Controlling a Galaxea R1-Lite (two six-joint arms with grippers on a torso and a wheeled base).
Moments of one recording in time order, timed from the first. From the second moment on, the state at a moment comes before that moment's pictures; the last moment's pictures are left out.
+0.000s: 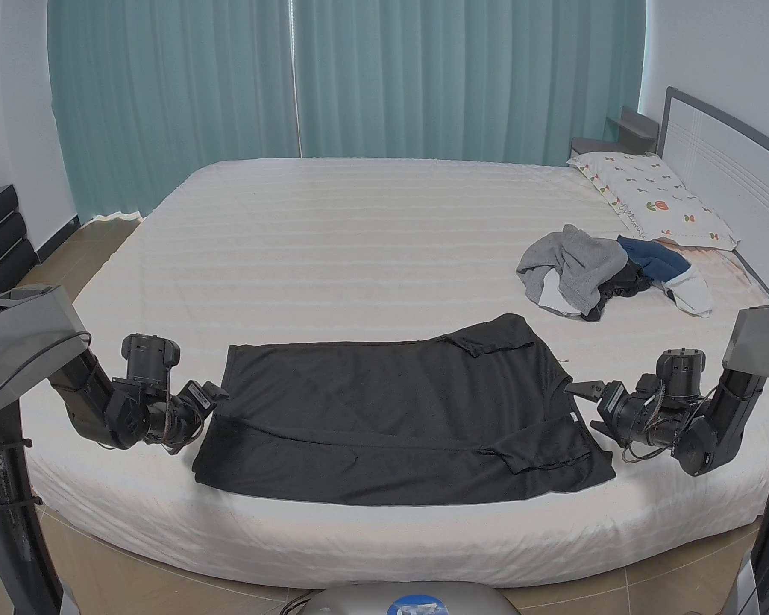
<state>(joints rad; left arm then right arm) -0.04 2.22 -0.82 -0.60 -0.02 -0.89 0.03 2.26 -0.57 -1.17 0.34 0.80</state>
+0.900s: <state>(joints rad) 0.01 2.17 -0.81 -0.60 -0.13 -1.01 0.00 2.30 -0.51 -1.30 0.42 0.95</state>
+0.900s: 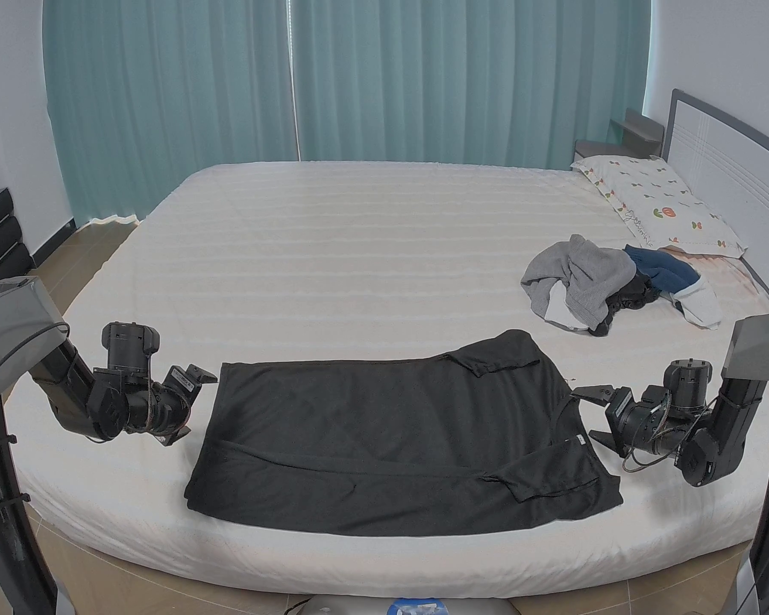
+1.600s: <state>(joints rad) 0.01 2.18 -0.81 -0.61 -0.13 -1.02 0.01 2.30 -0.51 -1.30 0.41 0.95</state>
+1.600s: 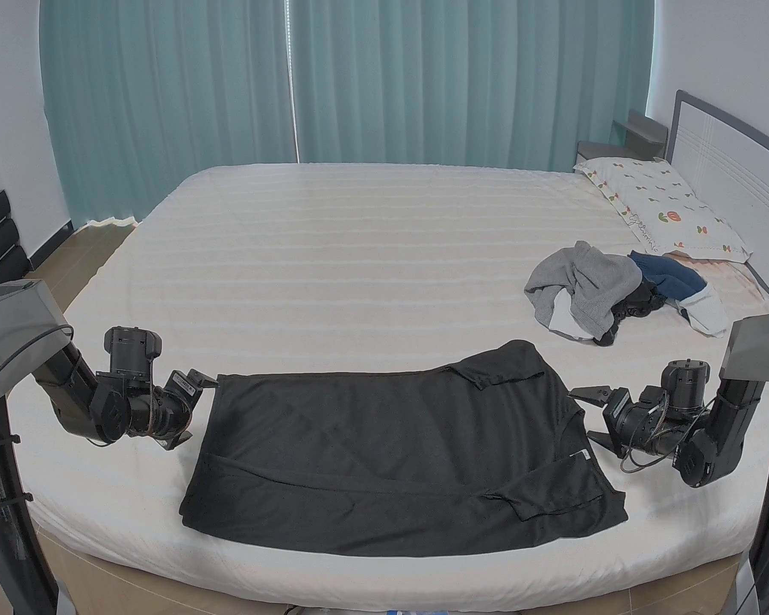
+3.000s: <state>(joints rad) 0.01 2.19 -0.80 -0.61 -0.14 -1.02 0.28 2.55 -1.48 -0.44 0.11 0.93</state>
